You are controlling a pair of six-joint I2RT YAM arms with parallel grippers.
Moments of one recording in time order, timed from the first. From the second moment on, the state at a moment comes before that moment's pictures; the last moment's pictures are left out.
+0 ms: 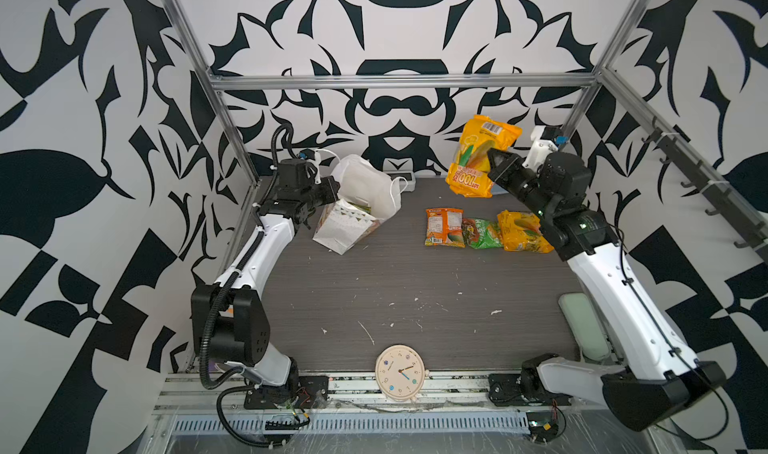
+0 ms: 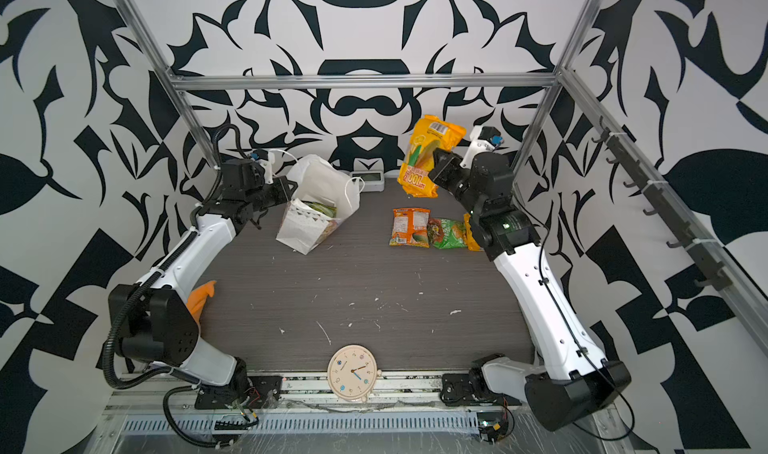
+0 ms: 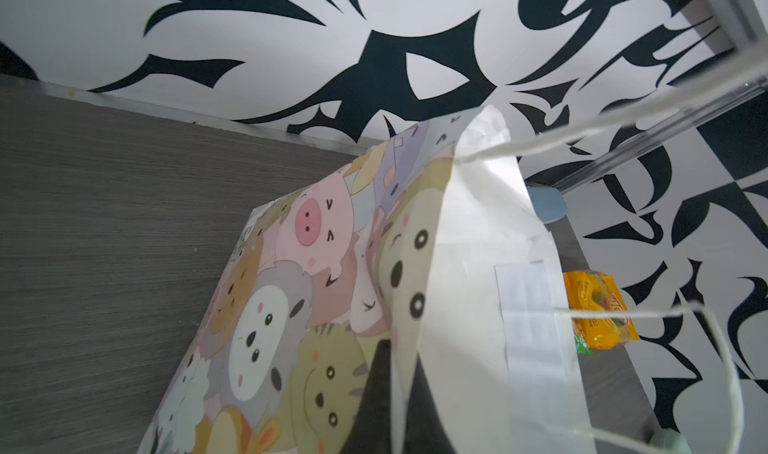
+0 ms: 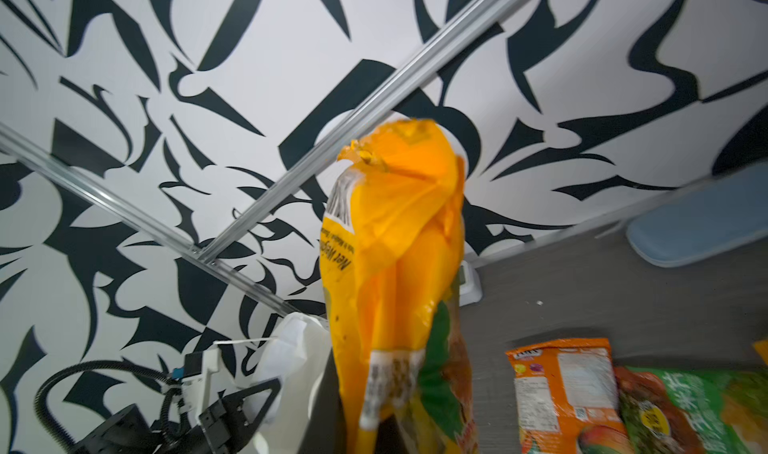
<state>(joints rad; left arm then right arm) -0.12 1.55 1.32 -0.26 0.36 -0.41 0.28 1.20 1.39 -0.33 -0.05 0.75</state>
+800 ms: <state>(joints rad) 0.03 1.47 1.17 -0.22 0.41 -0.41 0.06 1.02 0.78 -0.52 0.02 0.92</state>
